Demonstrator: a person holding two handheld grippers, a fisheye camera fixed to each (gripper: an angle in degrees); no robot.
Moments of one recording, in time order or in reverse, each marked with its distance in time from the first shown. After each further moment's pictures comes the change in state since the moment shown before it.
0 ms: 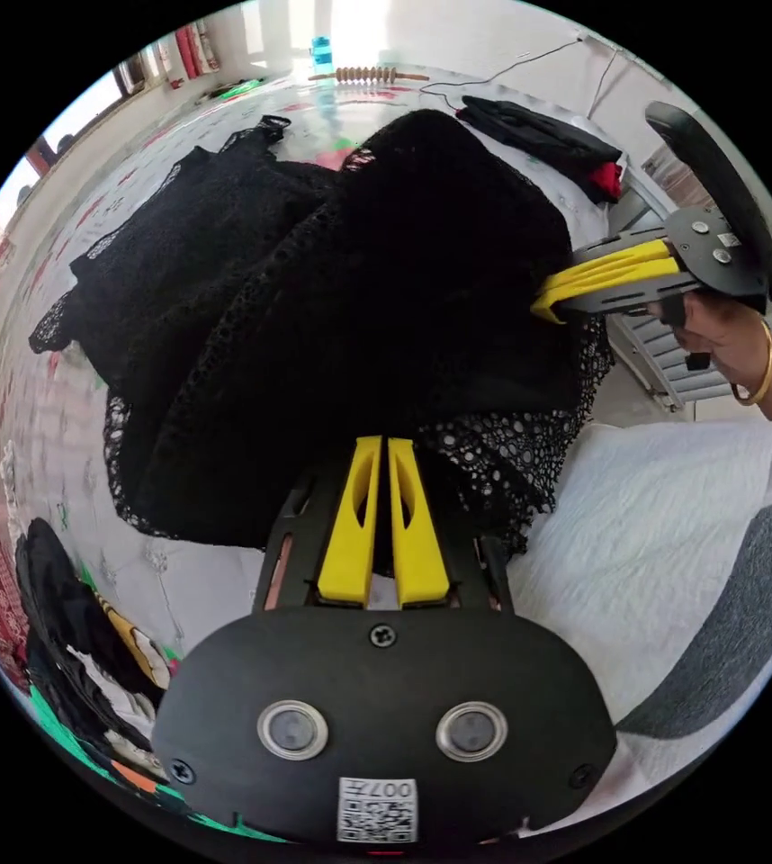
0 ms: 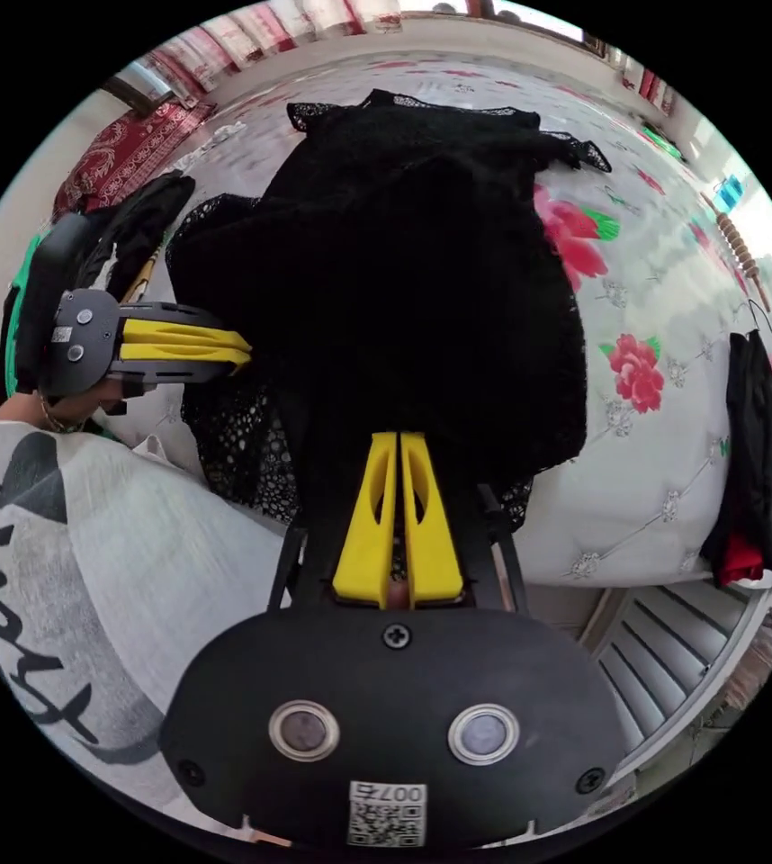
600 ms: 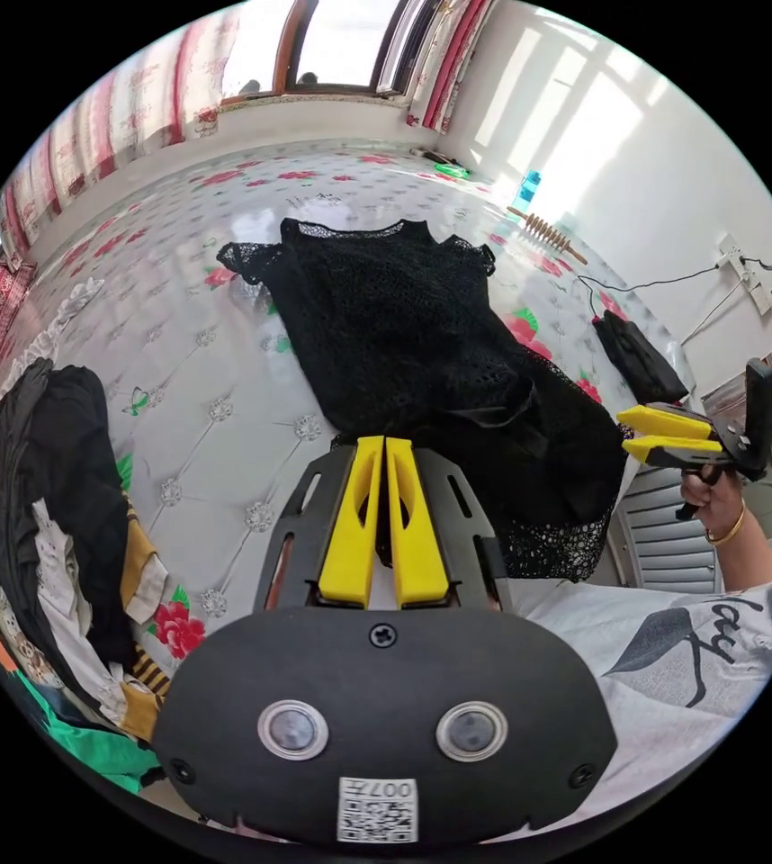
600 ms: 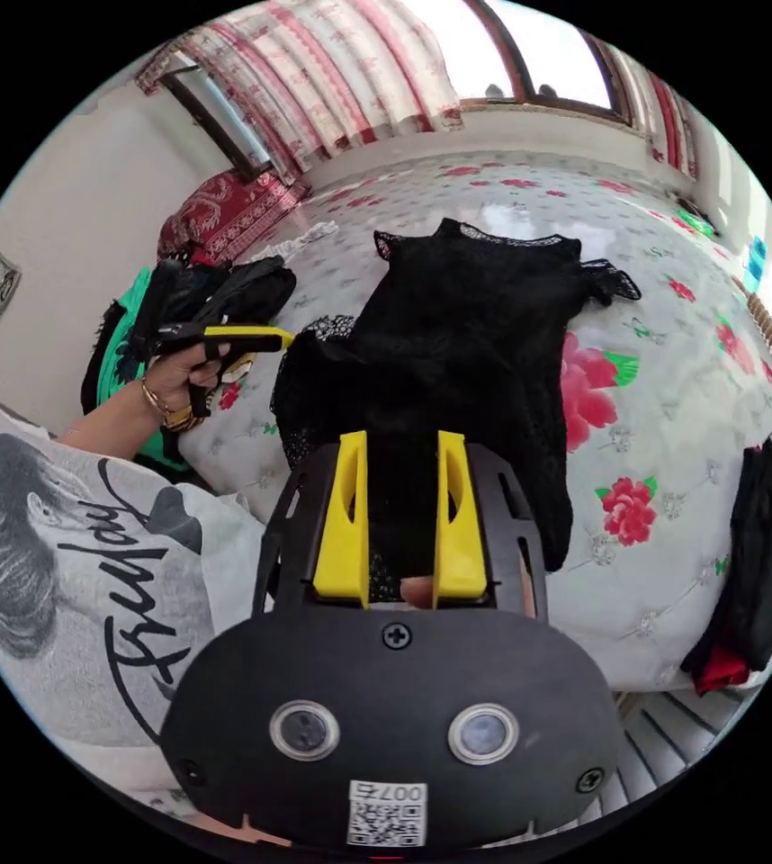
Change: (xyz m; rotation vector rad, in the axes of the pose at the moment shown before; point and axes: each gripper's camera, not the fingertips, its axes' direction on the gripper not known) left arm -0.090 0.036 -0.075 0.242 0.007 -0.445; right arm -0.046 -0.052 -0.050 0.163 -0.185 -0.216
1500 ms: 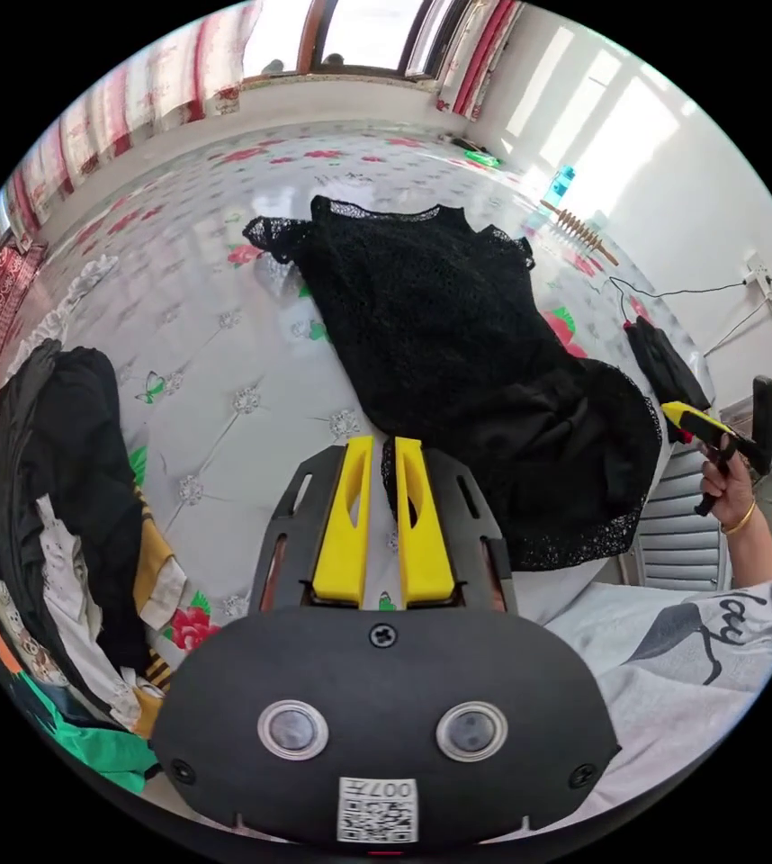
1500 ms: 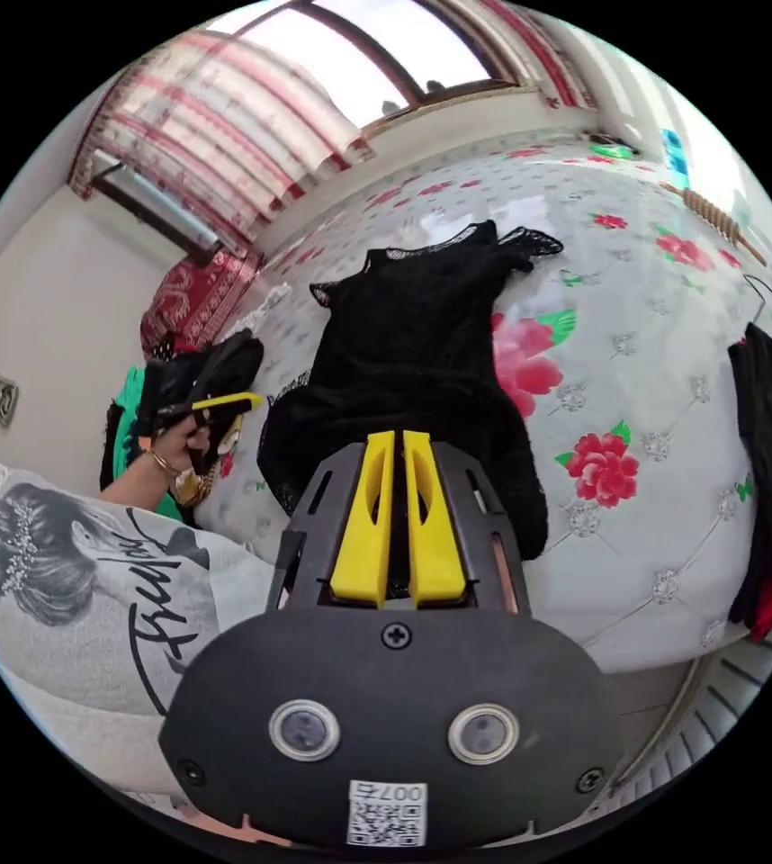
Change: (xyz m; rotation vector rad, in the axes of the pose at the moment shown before) left arm -0.002 -0.014 -0.004 -0.009 0.003 0.009; right arm 0.035 0.023 -0.008 0.122 -0.078 0.241
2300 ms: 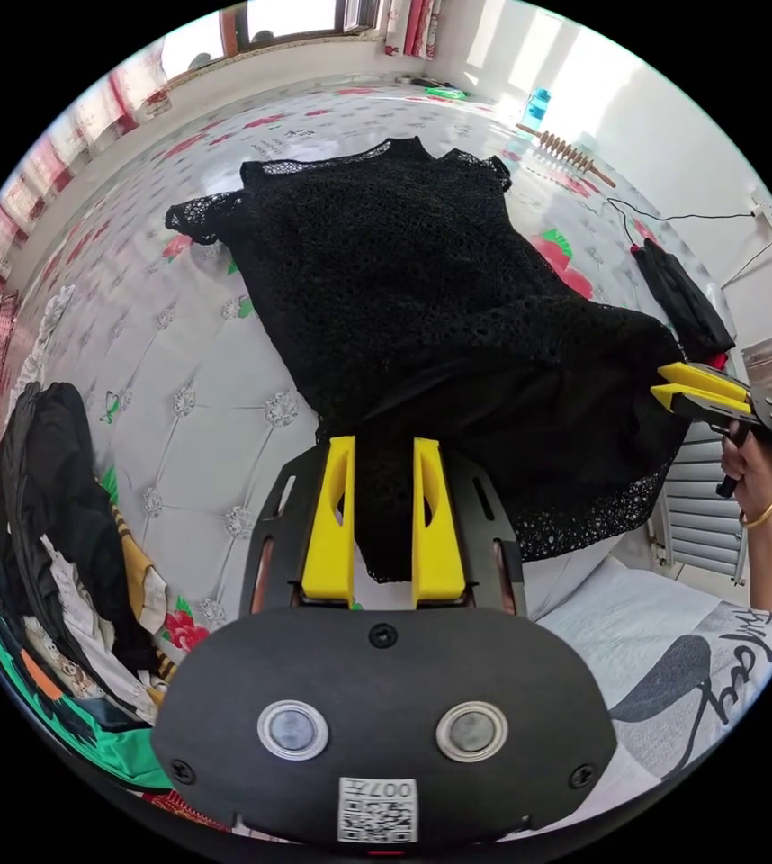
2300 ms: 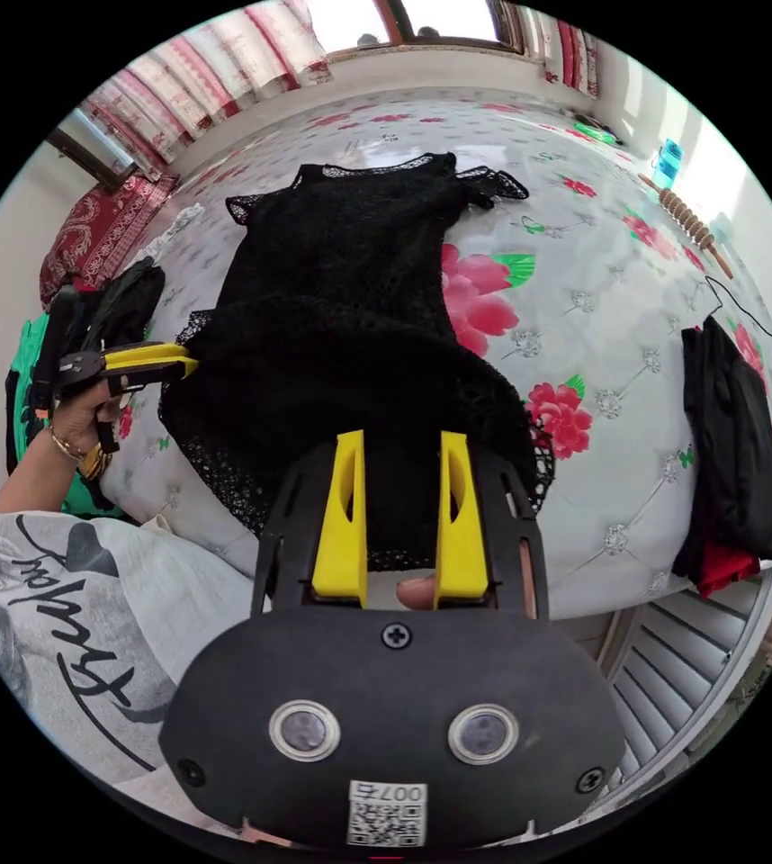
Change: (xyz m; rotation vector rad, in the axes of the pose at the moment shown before) left arm 0.049 -0.017 0.056 -0.208 -0.094 0.073; right arm -0.021 -0.021 0.028 -0.176 0.275 0.049
